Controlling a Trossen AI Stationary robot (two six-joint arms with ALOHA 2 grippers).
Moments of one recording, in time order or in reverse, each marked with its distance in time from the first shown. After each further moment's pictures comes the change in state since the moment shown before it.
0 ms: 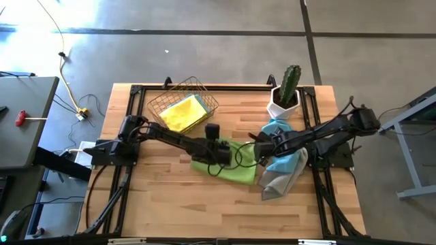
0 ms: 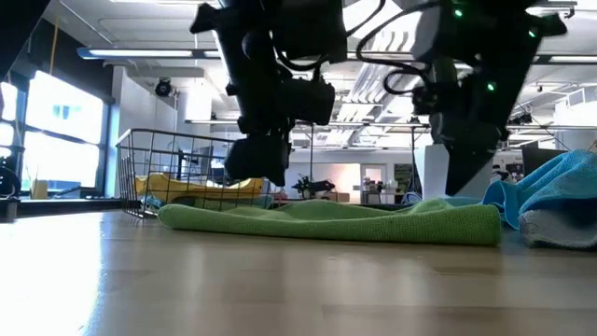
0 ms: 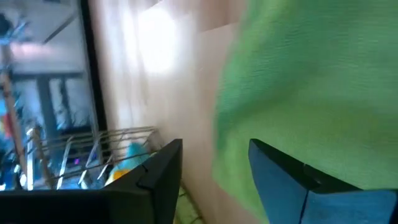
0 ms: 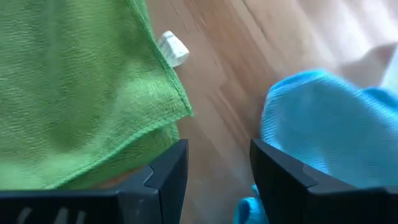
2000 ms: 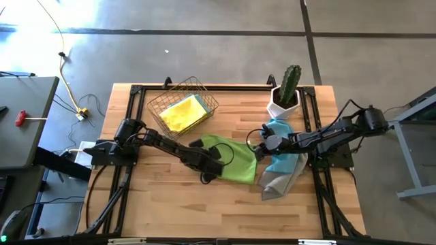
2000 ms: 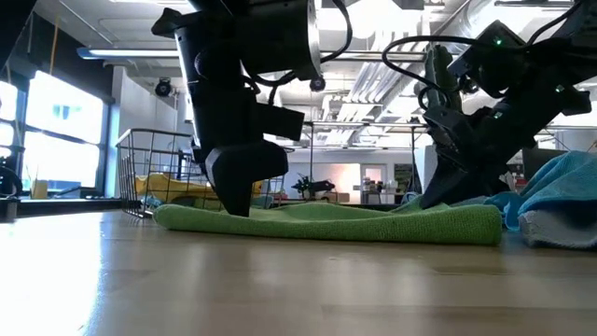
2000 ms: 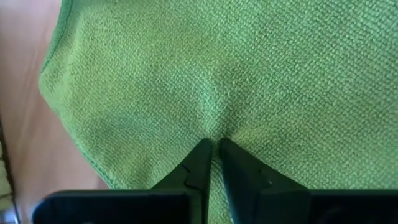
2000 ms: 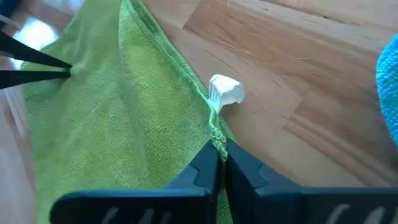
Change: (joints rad) left arm -0.098 -0.015 -0.137 0.019 0.395 -0.715; right arm -0.107 -0.116 -0.459 0.937 -0.180 0.284
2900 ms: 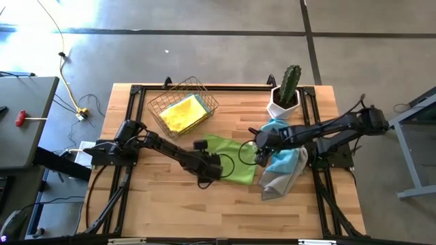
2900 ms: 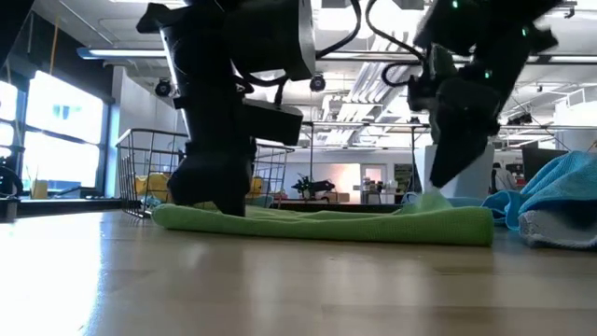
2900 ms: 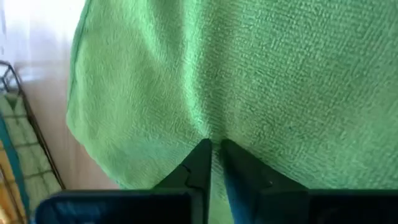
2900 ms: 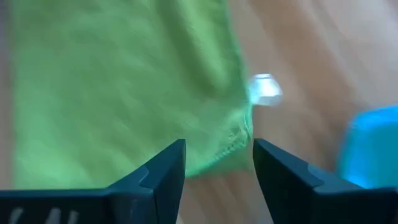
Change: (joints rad) left arm -0.025 0.005 -0.003 -0.004 -0.129 0.309; right arm 0.013 -0.007 0.363 -0.671 -0.106 -0.448
